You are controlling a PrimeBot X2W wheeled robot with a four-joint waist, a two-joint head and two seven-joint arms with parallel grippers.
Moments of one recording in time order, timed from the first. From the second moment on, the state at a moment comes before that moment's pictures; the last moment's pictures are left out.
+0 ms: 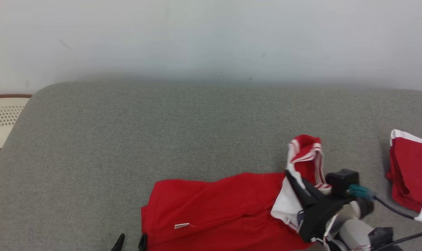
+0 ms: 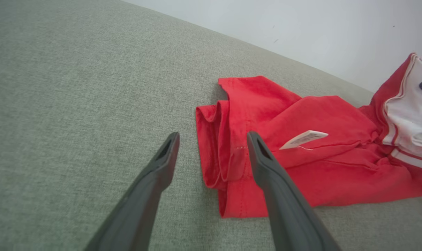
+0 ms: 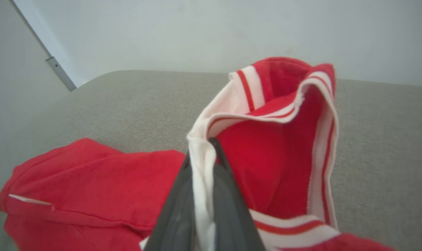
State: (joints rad) left arm -0.10 0.05 -0.13 0.41 -0.31 -0.13 -0.26; right arm -0.46 -0.40 0.83 0.53 0.71 0.13 -0.22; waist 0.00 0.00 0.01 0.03
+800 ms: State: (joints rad) left arm -0.12 0.05 -0.23 0.41 -0.37 -0.13 -0.26; right arm -0.63 -0.22 1.18 0.55 0.73 0.13 -0.13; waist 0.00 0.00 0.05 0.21
